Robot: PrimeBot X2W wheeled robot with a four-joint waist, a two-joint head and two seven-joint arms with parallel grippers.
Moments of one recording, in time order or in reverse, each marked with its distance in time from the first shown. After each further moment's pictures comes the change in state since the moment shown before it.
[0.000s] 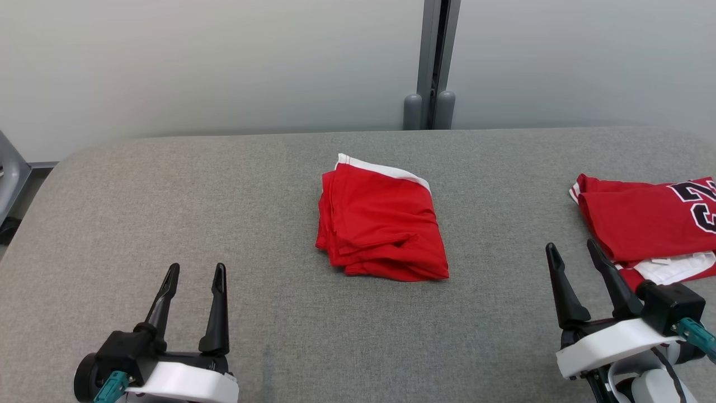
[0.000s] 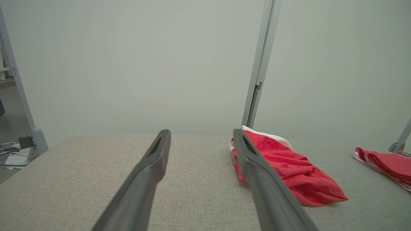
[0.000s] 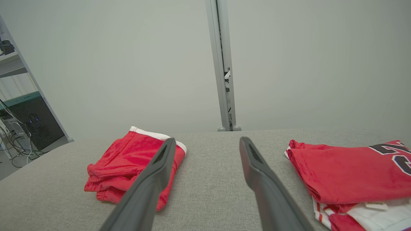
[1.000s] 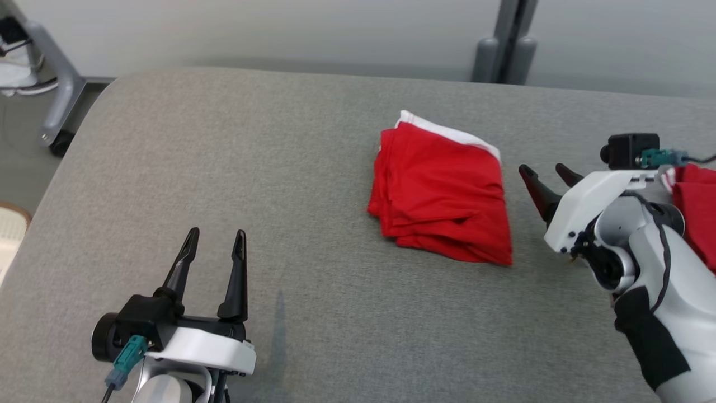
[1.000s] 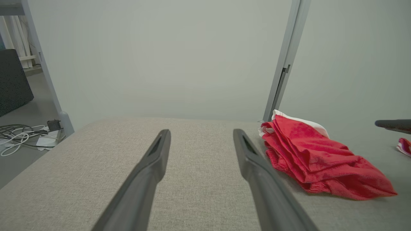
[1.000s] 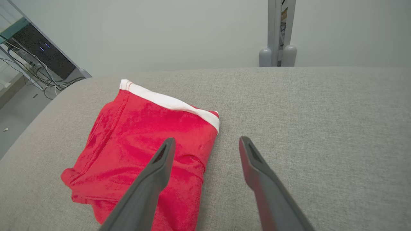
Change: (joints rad) left arm -0.101 0.000 -0.058 0.033 0.008 0.019 0.000; right arm -0.527 -0.055 0.170 0.429 0.226 0.000 0.415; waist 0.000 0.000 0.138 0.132
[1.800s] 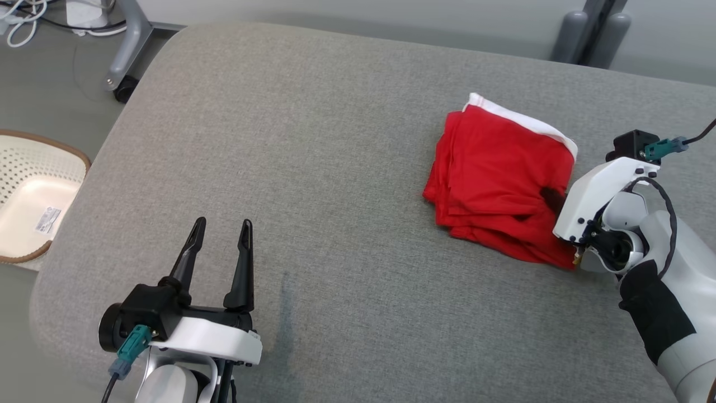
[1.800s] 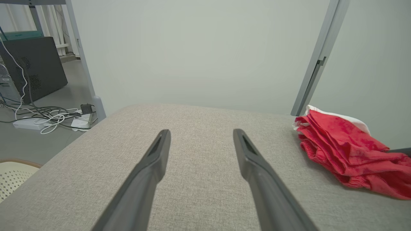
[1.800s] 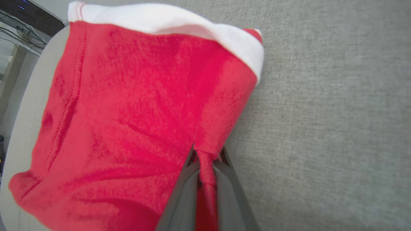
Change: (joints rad) left arm -0.040 -0.001 -0.034 0.010 -0.039 0.016 0.000; right arm -0.191 0.008 0.045 0.375 0.203 0.000 0.169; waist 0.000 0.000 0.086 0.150
